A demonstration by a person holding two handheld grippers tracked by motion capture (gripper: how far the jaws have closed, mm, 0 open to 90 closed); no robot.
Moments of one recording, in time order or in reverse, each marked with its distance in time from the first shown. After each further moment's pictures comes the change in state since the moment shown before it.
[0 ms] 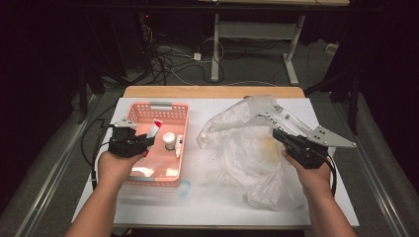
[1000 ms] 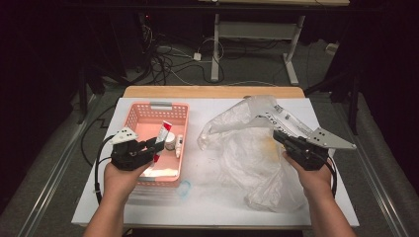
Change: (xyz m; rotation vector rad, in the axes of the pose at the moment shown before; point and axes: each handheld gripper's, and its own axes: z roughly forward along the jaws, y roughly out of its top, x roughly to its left) left arm -0.036 -0.016 -0.019 -0.212 -0.155 0.060; right arm 0.002 -0.001 -0.002 0.016 -0.012 -0.021
